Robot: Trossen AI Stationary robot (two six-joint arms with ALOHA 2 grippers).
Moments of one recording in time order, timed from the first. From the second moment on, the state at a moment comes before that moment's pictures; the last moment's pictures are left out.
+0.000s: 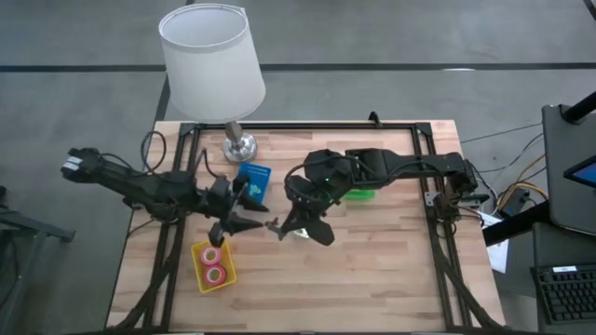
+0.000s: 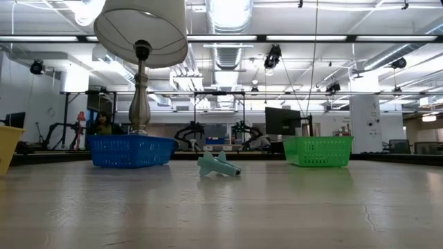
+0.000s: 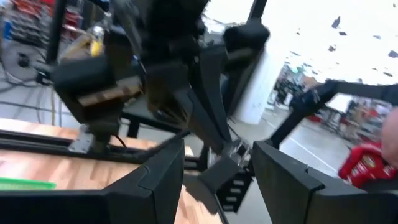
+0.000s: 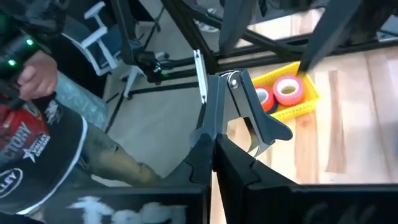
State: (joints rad) left arm -0.29 0.94 0.78 0.30 -0.03 -0.31; right arm 0.12 1.85 2.05 -0.74 -0.42 0.37
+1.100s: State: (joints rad) left arm -0.32 1.00 0.84 0.28 0.01 -0.33; right arm 0.10 1.87 2.04 -0.65 -0.48 0.39
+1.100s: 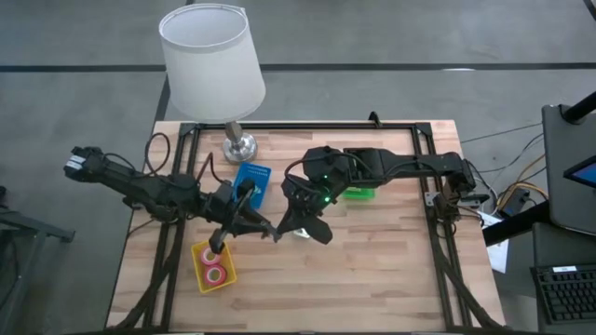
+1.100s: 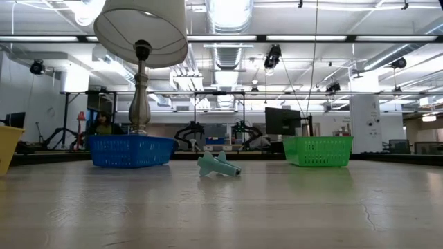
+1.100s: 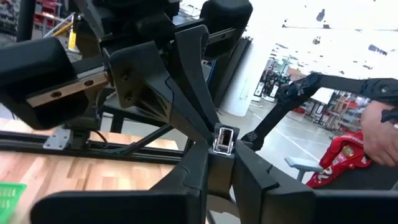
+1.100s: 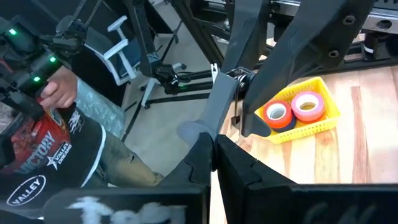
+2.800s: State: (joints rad) left arm -0.06 0.95 0.75 -0.78 -0.76 -0.91; right arm 0.09 1.85 2.04 -0.77 -0.13 0.39
